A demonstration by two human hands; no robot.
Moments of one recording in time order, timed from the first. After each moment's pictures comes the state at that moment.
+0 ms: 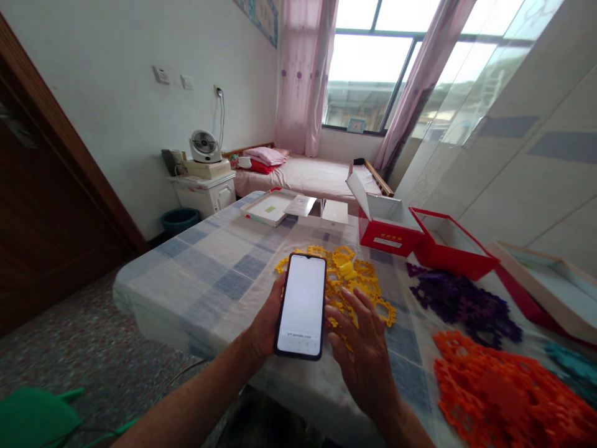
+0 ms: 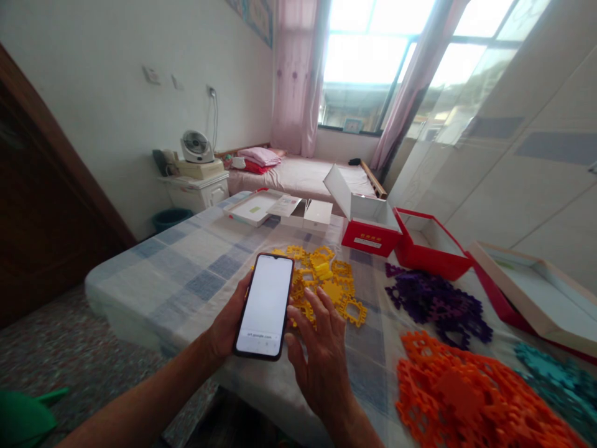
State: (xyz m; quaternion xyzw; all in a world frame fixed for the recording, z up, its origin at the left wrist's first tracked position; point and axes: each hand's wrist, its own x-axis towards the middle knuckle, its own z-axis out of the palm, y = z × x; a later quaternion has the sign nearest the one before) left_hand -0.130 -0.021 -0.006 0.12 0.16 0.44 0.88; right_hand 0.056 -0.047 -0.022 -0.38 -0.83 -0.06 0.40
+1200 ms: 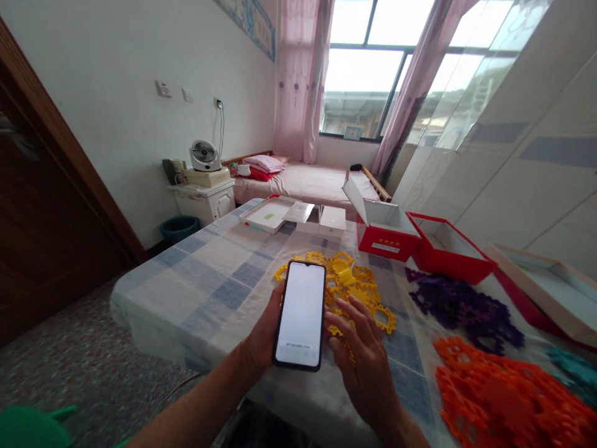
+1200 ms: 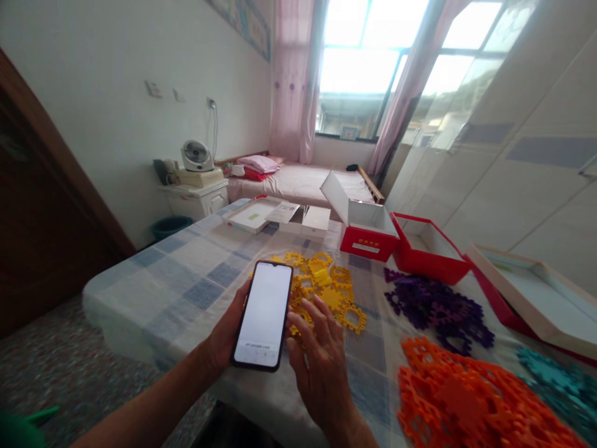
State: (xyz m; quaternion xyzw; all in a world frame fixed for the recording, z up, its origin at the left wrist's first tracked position) left_hand -0.128 -0.023 -0.003 0.13 0.18 0.43 0.87; right_hand 0.059 -0.045 -0.024 -0.39 -0.83 -0.03 0.39
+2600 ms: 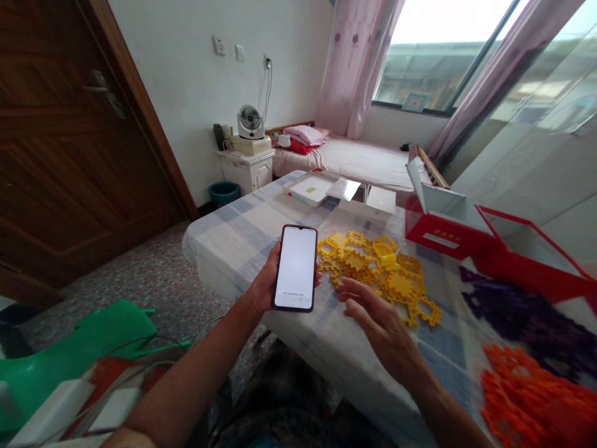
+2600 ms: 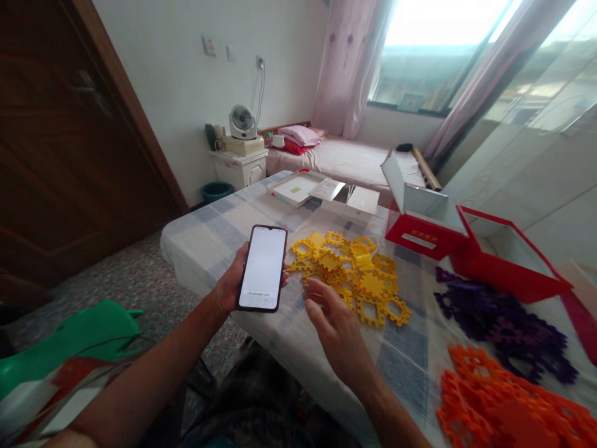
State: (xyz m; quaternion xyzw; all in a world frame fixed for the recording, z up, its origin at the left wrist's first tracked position) left_hand -0.206 -0.039 -0.022 0.13 0.20 0.55 0.80; right_hand 0.018 -0.045 0.002 -0.42 -0.73 0.43 0.32
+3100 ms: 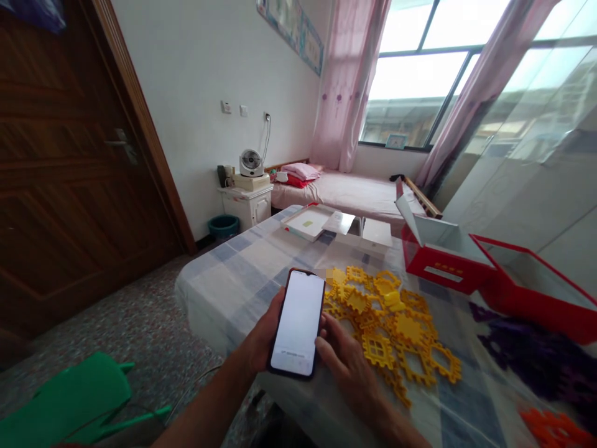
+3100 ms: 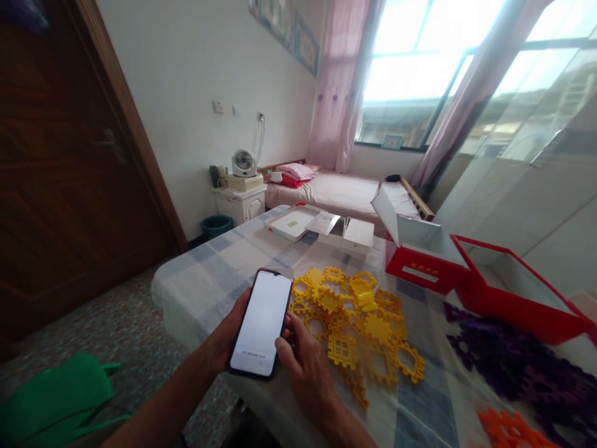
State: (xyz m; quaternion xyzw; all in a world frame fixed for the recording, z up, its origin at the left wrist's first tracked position) left_hand -0.202 -0.041 -0.021 0.16 0.25 0.49 0.82; right_hand -0.029 -0.025 -0.023 -0.35 -0.75 0.46 0.32
